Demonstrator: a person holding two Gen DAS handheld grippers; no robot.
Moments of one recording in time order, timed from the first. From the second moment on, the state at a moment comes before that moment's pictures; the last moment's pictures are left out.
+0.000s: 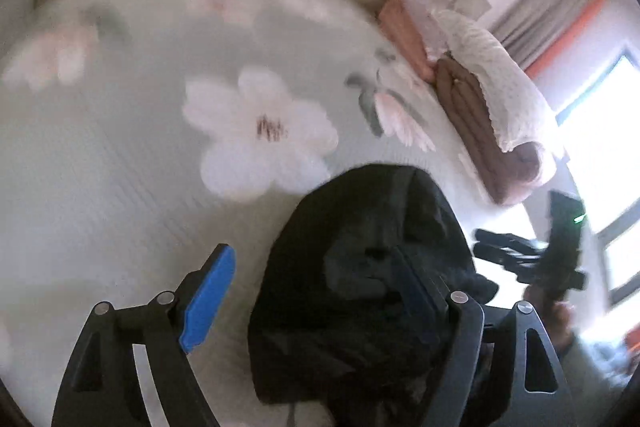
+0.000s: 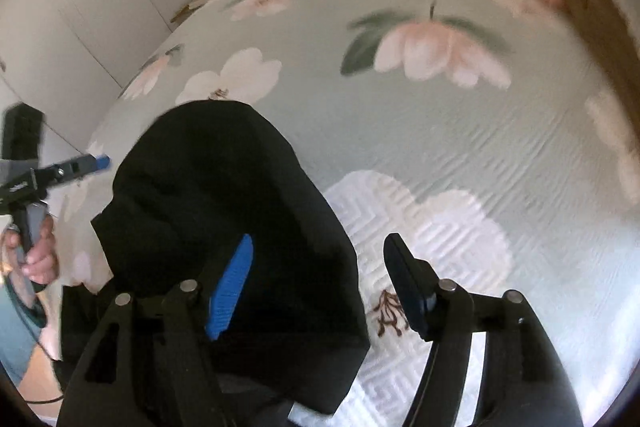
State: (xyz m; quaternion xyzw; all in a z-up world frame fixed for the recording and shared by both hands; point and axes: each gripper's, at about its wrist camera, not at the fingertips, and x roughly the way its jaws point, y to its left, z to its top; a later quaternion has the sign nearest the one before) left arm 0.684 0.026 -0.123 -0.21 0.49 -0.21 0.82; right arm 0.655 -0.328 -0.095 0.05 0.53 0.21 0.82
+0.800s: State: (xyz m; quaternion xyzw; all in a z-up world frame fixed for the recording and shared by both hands) left arm 0.490 -0.041 0.021 -0.03 0.36 -0.30 0.88; right arm 0.476 -0.294 0.059 -0.11 0.39 0.25 0.88
